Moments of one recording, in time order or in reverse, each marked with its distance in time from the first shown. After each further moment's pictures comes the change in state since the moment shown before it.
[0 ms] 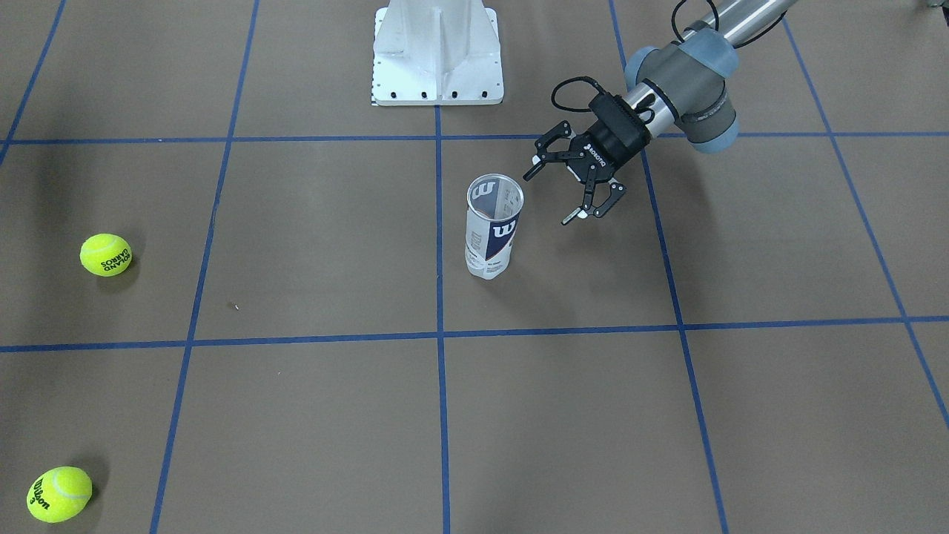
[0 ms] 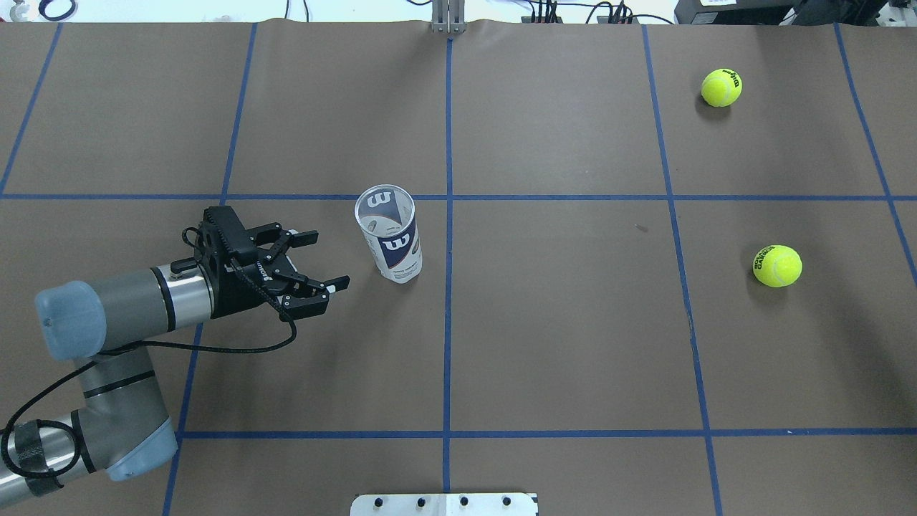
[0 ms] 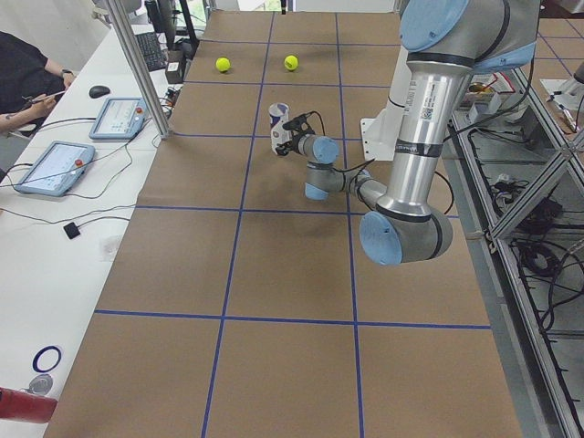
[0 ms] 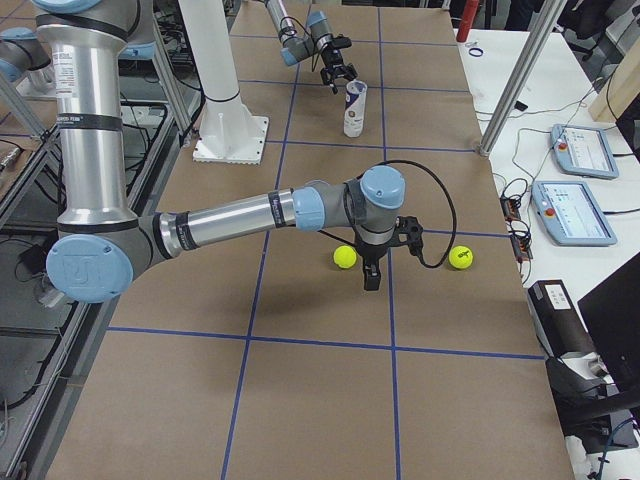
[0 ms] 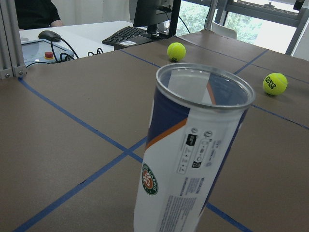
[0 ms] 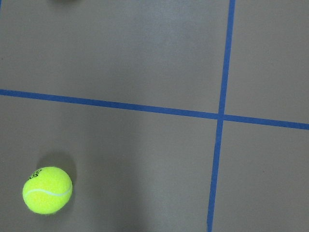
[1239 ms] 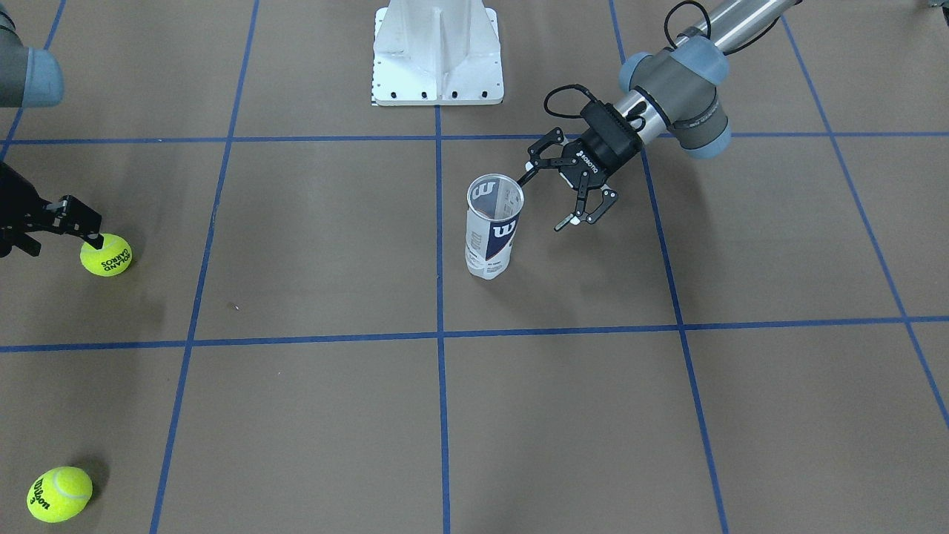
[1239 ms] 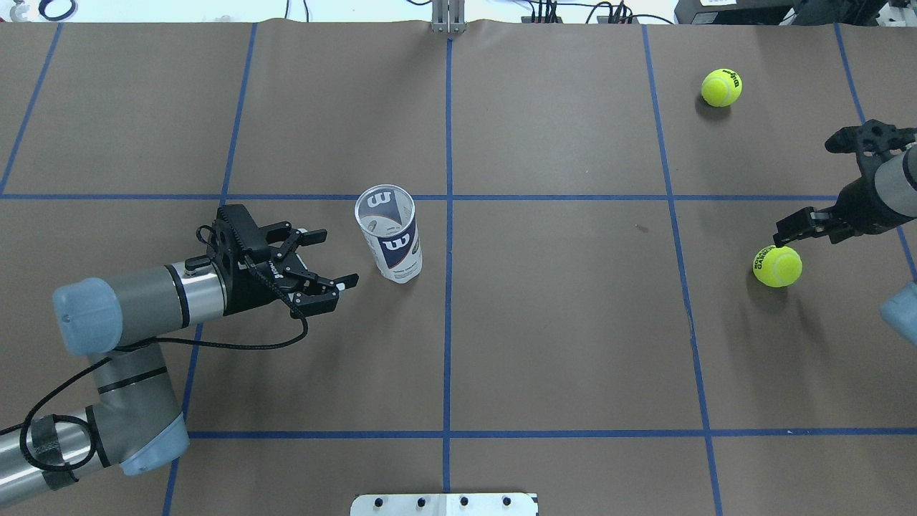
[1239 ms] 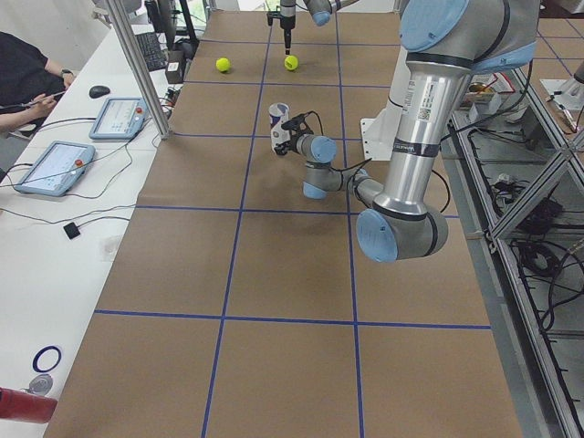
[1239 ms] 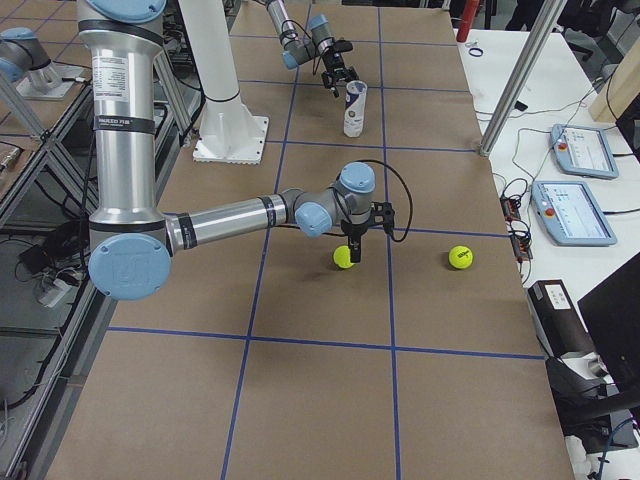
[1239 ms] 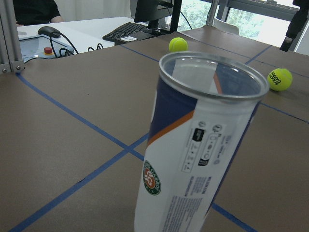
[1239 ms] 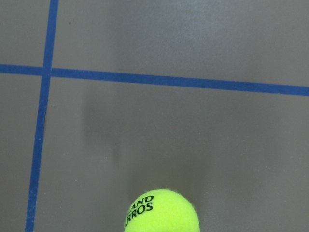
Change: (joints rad) left arm 0.000 -0.032 0.033 -0.002 0.000 -0.001; right arm -0.384 -0.027 -0.056 0.436 -0.161 0.502
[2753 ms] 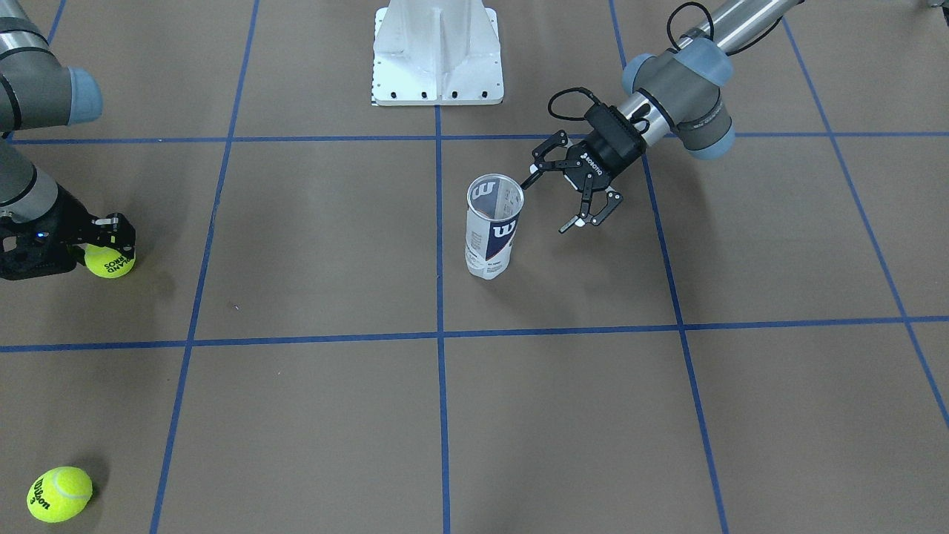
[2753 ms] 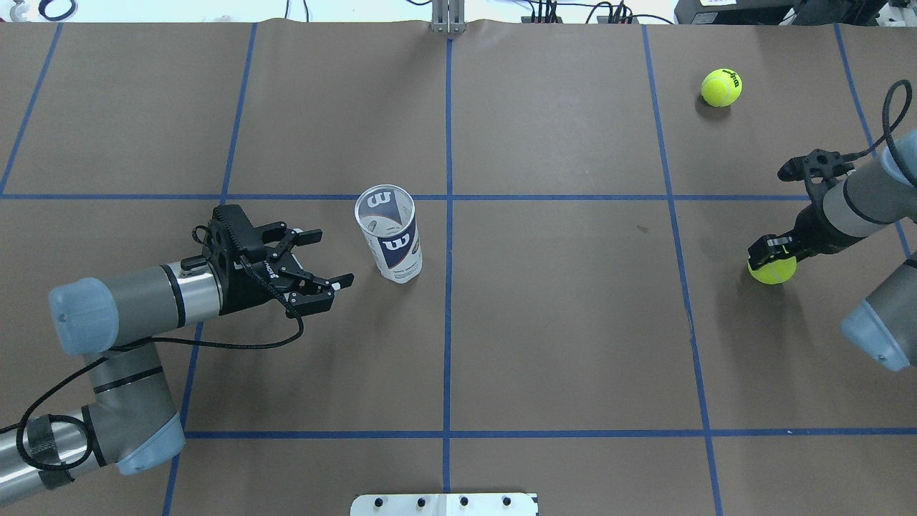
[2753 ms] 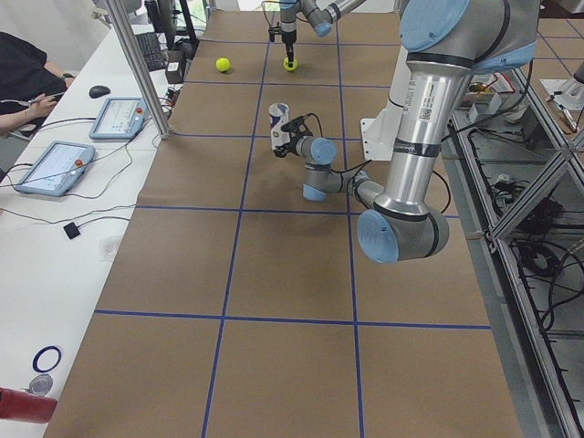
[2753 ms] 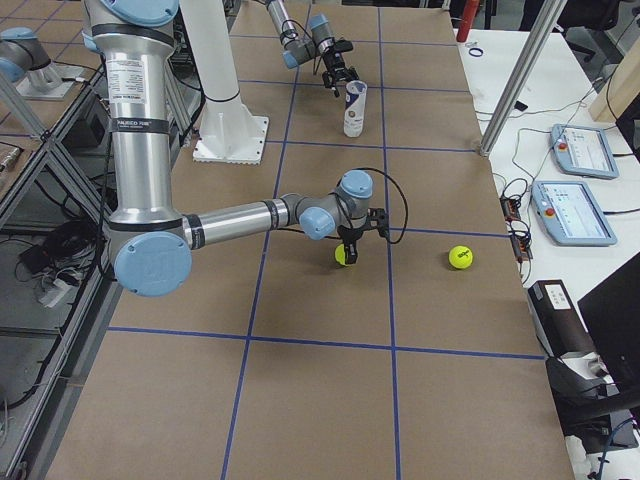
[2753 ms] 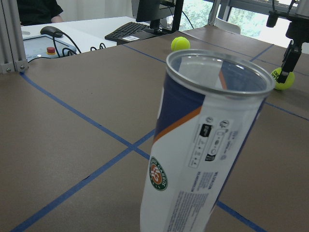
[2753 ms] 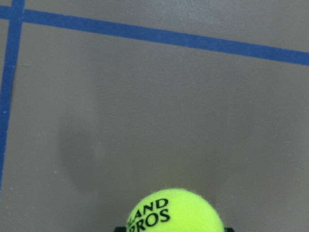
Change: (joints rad) left arm -0.003 0.009 0.004 -0.004 -0.001 0.002; right arm -0.083 0.040 -0.068 0.018 -0.039 -0.015
